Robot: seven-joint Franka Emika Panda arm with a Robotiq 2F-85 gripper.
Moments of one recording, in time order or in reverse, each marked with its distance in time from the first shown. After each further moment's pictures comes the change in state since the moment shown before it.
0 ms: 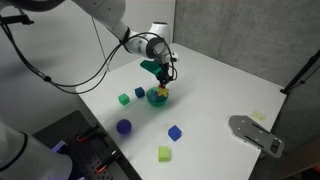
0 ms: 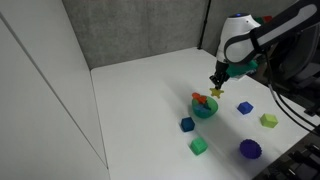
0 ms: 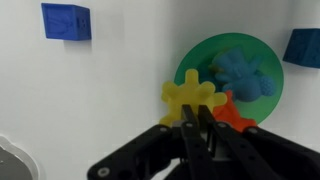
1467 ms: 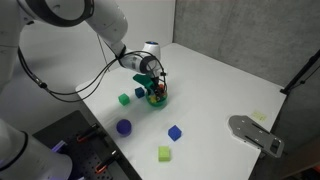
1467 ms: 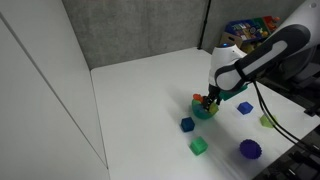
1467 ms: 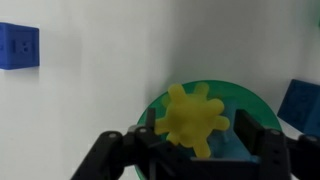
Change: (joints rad) arm 0.051 0.155 0.028 -0.026 0.013 0.098 -0.018
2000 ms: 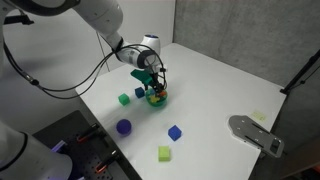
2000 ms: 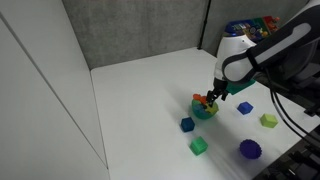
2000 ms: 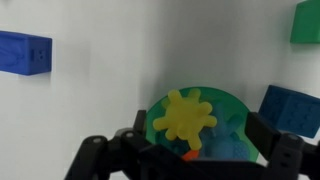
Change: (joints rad) arm -0.050 -0.118 0.041 -0.081 0.016 -0.032 -0.047
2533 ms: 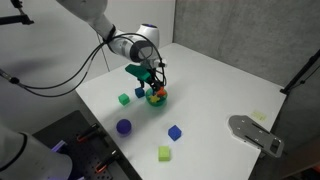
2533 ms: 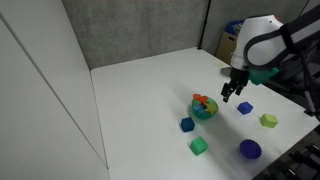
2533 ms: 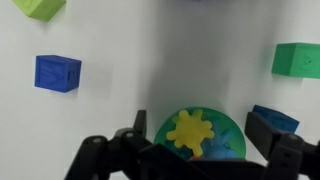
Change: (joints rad) arm -0.060 -0.230 0.016 -0.176 0.027 -0.063 -0.112
